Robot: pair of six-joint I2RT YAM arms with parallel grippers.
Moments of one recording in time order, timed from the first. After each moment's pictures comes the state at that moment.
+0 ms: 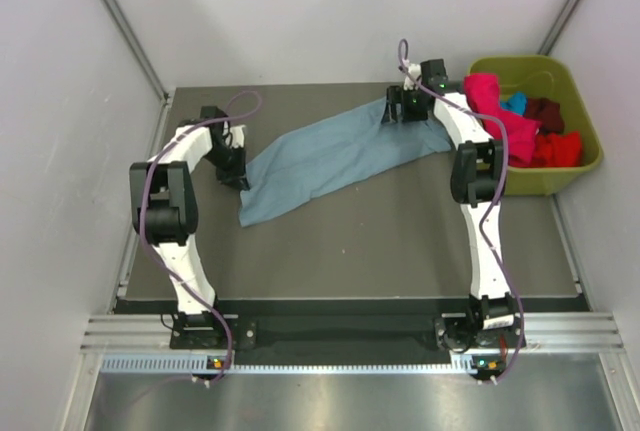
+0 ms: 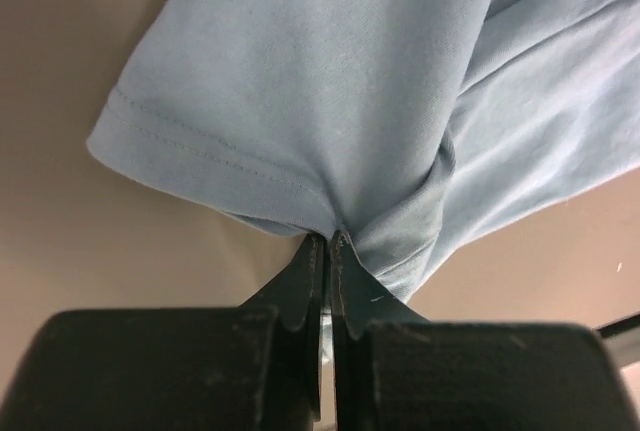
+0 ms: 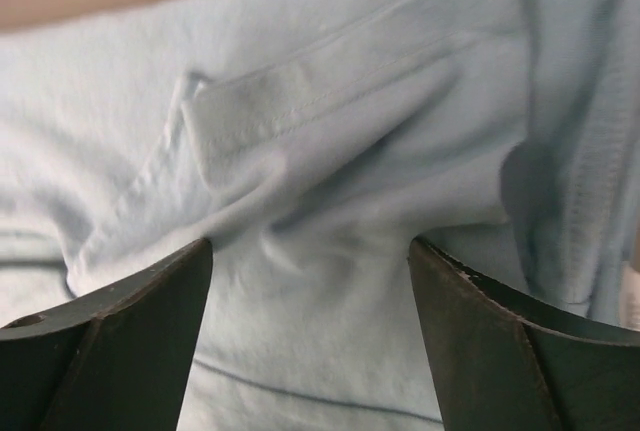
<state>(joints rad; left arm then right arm) 0.02 1.99 1.50 -0.88 0.32 0.00 0.14 2.59 2.38 -0.67 -0.42 0.00</state>
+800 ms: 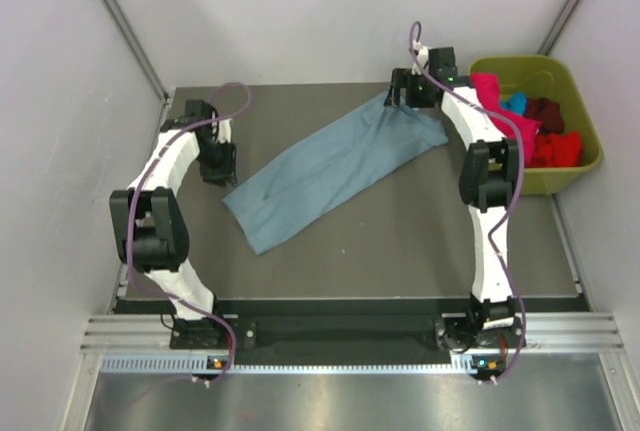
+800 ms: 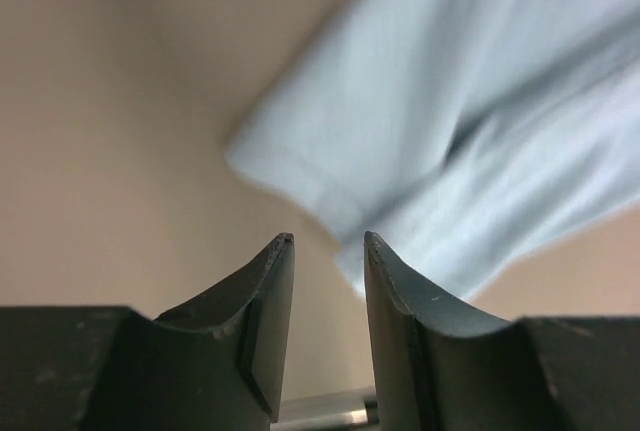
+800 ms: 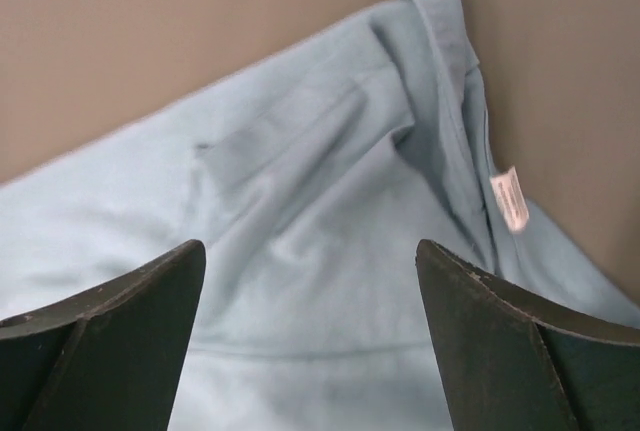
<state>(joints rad) 0.02 1.71 1.37 -0.93 0.17 0.02 0.14 2.46 2.28 -0.54 -0.36 0.10</state>
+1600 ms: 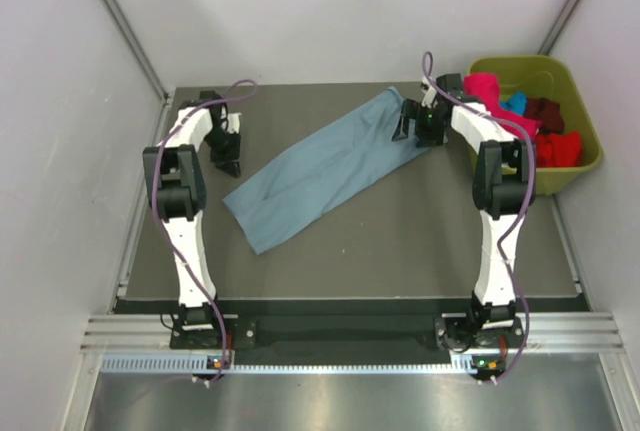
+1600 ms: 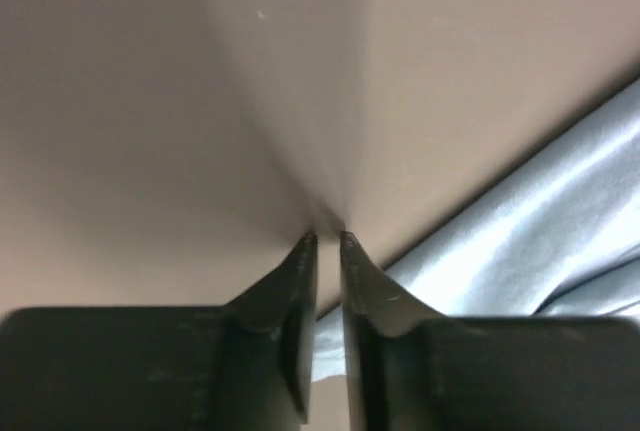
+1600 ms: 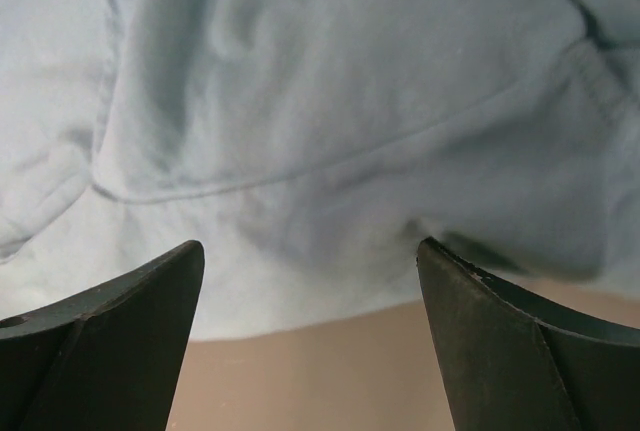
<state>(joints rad) 0.05 2.30 1.91 -1.02 0.19 0.08 0.09 2.22 1.81 -0.59 -0.40 0.22</state>
